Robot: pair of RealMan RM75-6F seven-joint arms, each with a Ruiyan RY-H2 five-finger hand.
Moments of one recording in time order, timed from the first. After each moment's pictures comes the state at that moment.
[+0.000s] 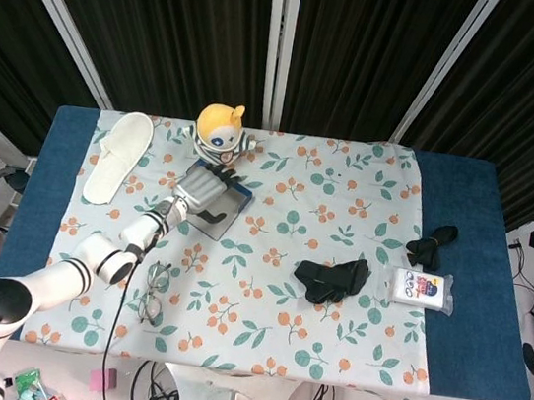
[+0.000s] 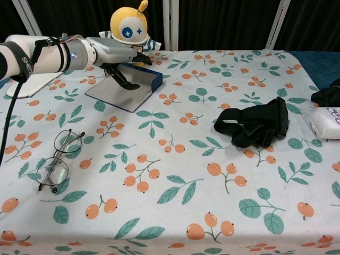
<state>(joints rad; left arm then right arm) -1.10 -1.75 -0.19 -0.78 1.29 0.47 0.10 -0.03 -1.09 0.10 -1.50 -1.41 1.54 0.13</state>
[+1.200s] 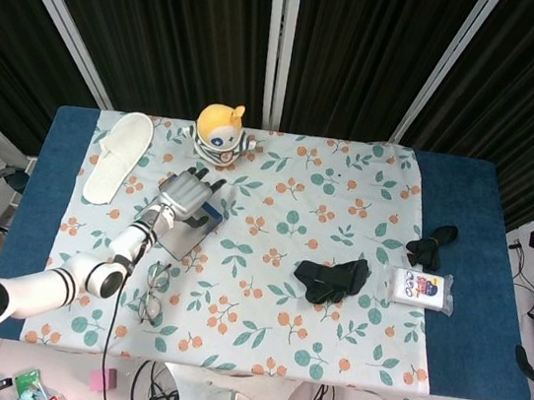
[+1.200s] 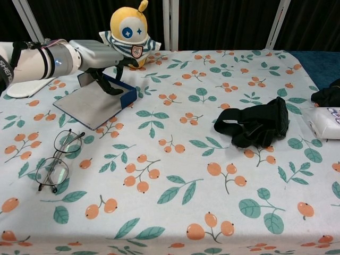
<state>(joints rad) -1.05 -1.66 -0.14 -1.01 1.00 0.62 0.44 -0.02 -1.10 0.09 -1.49 -1.40 1.50 0.12</state>
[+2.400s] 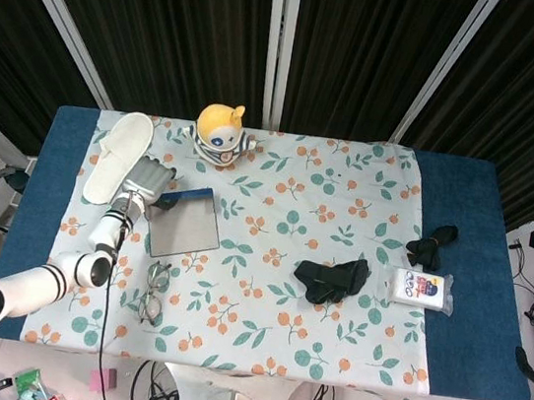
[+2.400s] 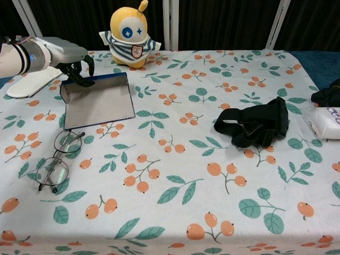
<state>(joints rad) -1.02 -1.65 -0.13 -0.93 0.65 0.62 0.64 -0.02 -1.10 0.09 -1.48 -1.39 1.48 0.12</state>
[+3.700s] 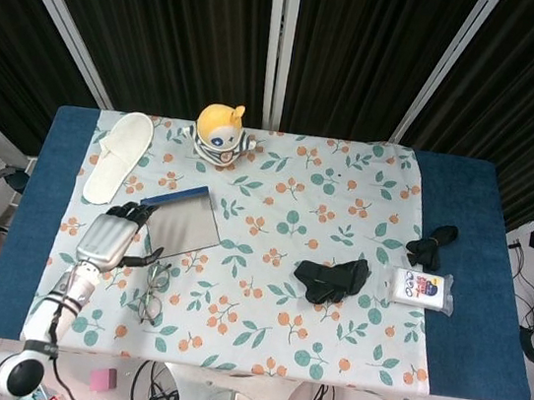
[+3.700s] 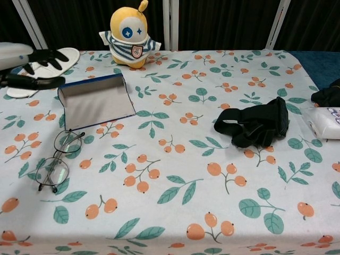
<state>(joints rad) -0.65 -1.31 0.00 -1.86 0.95 1.23 0.52 0.02 -1.09 0.14 -1.50 -1.37 1.47 0.10</state>
